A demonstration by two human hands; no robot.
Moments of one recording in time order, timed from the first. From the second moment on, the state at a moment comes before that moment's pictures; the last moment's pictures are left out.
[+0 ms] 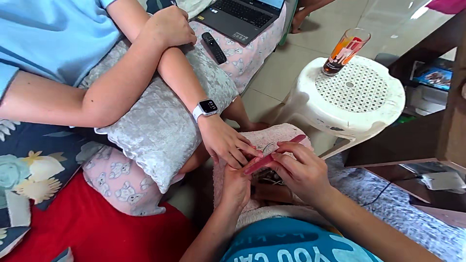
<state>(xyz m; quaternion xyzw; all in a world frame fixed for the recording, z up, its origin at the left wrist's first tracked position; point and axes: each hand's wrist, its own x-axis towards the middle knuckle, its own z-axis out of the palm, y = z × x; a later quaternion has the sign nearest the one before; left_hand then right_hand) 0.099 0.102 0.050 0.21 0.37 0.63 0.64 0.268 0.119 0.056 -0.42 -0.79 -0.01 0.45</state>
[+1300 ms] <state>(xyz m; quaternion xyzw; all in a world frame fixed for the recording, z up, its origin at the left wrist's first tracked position) 0.084 0.099 0.042 0.19 0.27 0.61 0.72 0.319 0.170 0.060 -0.43 -0.80 -0.01 0.42</state>
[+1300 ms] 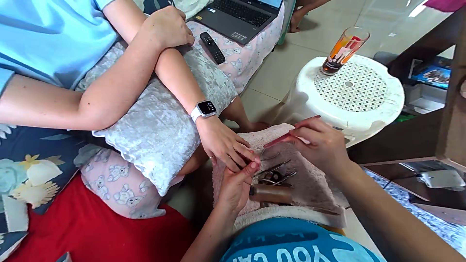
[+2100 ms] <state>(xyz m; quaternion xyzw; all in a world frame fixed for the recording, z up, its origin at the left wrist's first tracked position) 0.079 0.100 0.045 0.16 0.31 0.59 0.73 0.274 0.149 0.068 -0.28 -0.86 0.03 0.43</state>
